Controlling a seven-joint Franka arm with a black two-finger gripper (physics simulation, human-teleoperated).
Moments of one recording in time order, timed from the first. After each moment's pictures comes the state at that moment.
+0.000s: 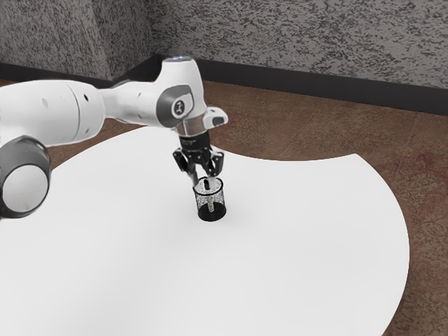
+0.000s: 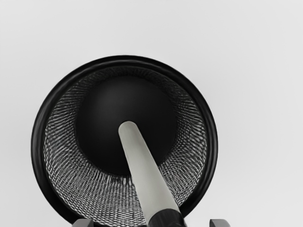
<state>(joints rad) -0.02 0.58 -0.06 -1.40 -0.07 1.93 -0.13</state>
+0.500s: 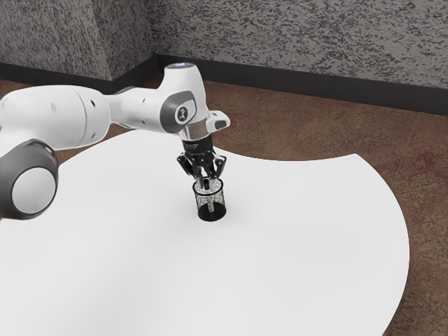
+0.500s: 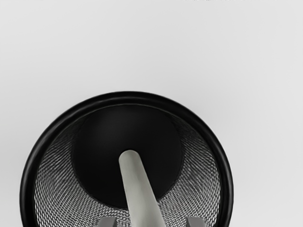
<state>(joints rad) -0.01 0.63 -0.06 -1.38 -0.06 1.98 -0.16</state>
